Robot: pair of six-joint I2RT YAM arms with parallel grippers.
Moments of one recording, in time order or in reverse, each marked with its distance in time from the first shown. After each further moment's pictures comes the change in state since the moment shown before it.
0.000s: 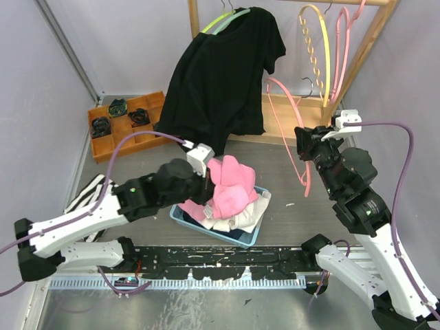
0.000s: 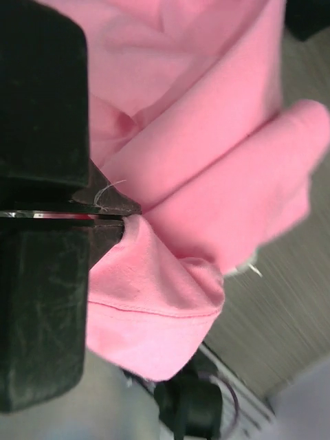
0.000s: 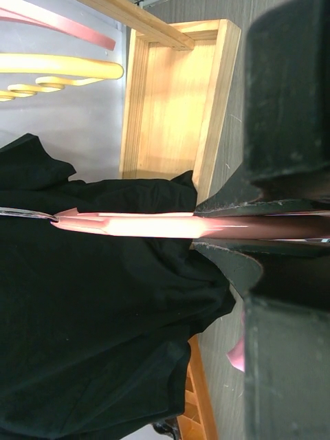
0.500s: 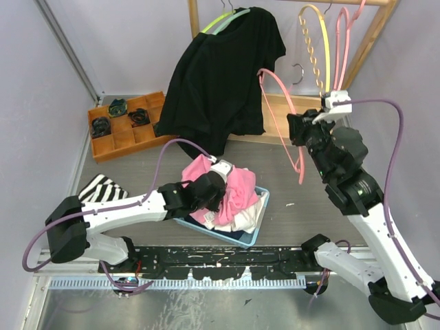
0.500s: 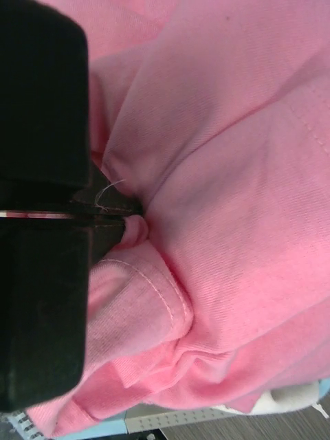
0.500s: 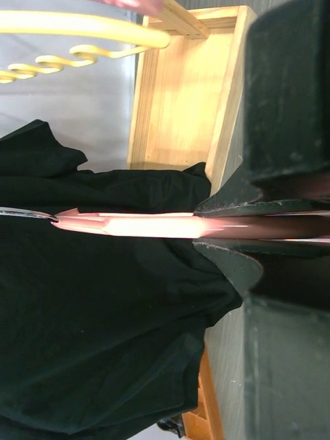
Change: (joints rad) left arm -0.006 0.327 -0.150 0.160 -0.134 0.037; right arm 0.000 0.125 0.094 0.018 -0.019 0.000
